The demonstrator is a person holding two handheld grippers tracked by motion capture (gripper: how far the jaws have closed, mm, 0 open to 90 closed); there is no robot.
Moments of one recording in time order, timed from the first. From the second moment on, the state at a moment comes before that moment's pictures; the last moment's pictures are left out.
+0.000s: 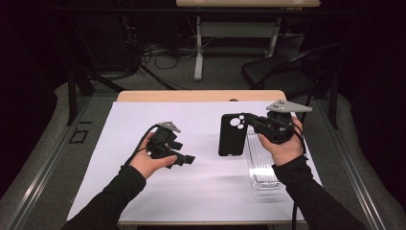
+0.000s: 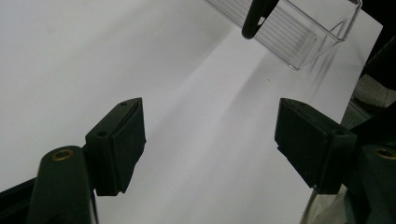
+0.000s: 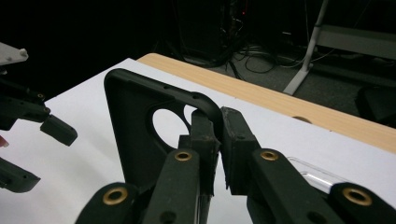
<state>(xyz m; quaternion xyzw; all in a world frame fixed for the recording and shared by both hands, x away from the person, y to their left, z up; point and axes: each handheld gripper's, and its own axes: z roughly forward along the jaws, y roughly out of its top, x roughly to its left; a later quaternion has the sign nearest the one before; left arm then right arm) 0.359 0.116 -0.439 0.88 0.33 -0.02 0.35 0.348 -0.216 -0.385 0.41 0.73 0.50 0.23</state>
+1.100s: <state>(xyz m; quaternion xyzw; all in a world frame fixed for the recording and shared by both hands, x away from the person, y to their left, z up) 0.360 0.120 -0.443 0.87 0.34 -0.01 0.36 0.362 -0.296 -0.382 0.43 0.71 0.49 0.26</state>
